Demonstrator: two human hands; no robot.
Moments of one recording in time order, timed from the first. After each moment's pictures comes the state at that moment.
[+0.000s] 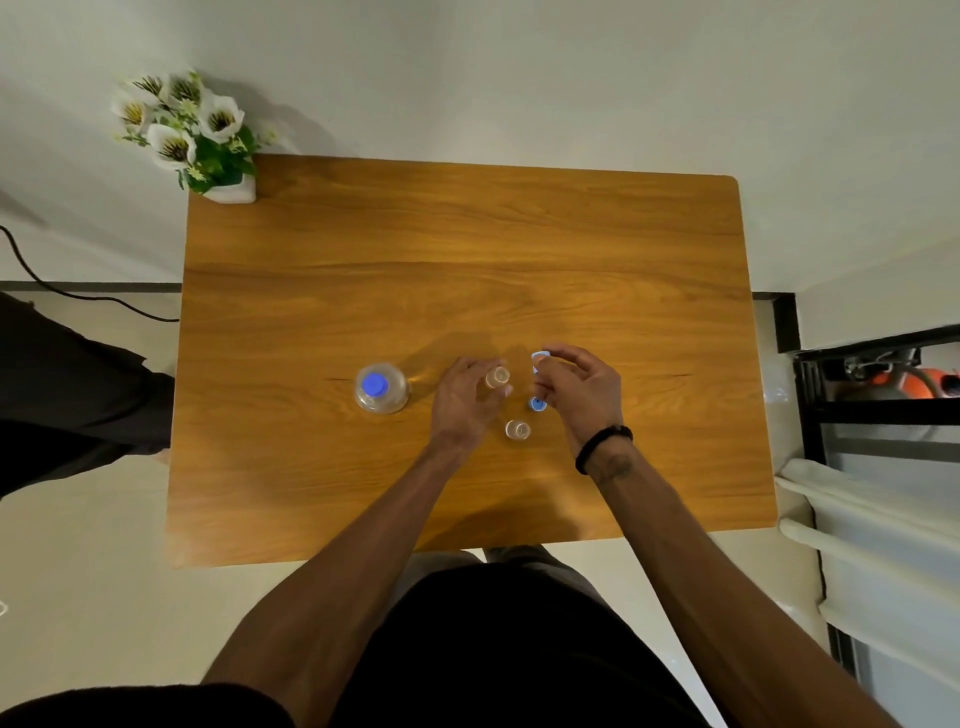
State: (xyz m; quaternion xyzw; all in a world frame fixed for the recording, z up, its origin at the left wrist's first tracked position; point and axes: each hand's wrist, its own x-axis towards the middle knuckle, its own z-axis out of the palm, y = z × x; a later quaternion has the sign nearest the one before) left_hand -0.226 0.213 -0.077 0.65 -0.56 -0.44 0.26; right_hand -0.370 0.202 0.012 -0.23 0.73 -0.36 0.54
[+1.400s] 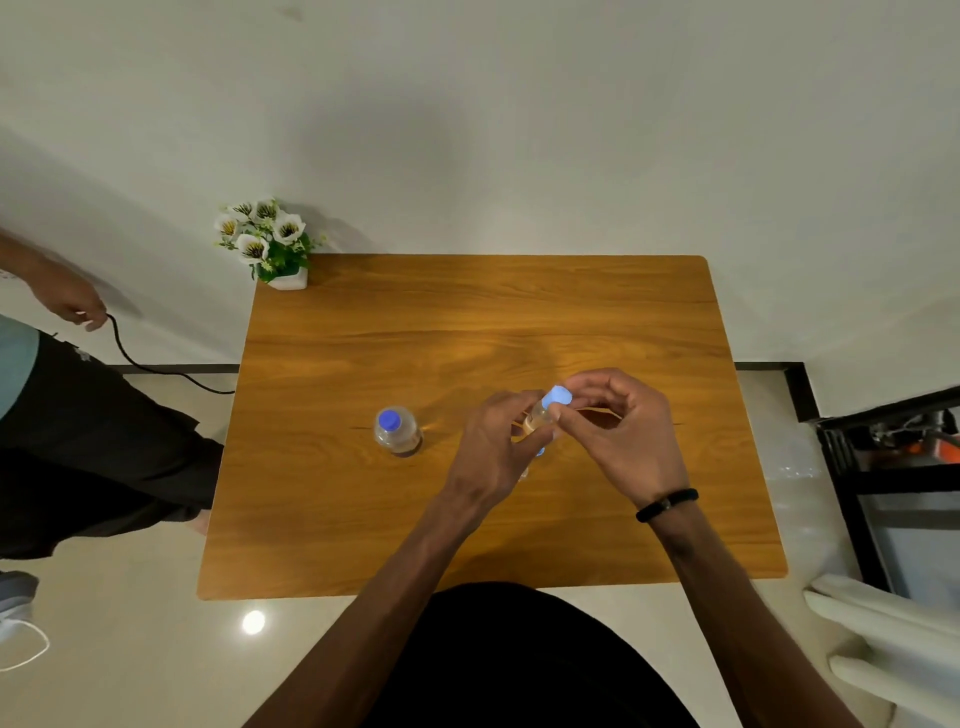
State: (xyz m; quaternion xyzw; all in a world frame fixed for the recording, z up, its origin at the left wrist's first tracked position) left_hand -0.247 0.238 0.061 0.54 -0.63 -0.44 0.35; right_hand -0.412 0.237 0.121 -0.55 0.61 -0.38 0.43
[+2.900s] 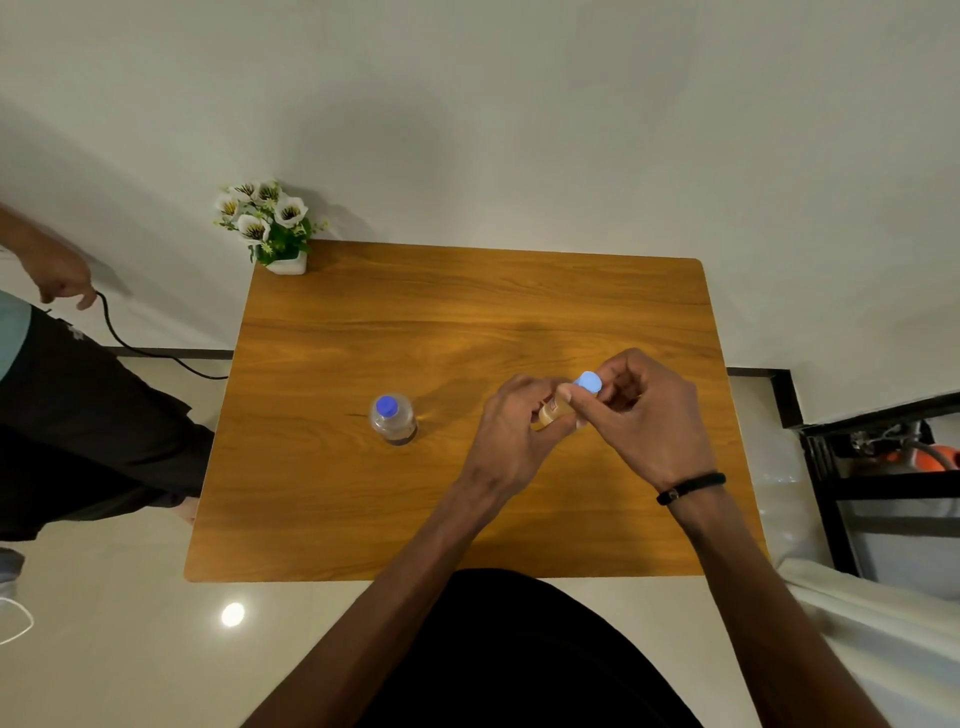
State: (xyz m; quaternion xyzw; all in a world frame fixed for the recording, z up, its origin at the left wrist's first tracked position) left_hand -0.264 0.241 0.081 0.53 -0.64 -0.42 0.37; right_hand -0.423 0.235 0.145 -0.63 0.65 -0.30 0.29
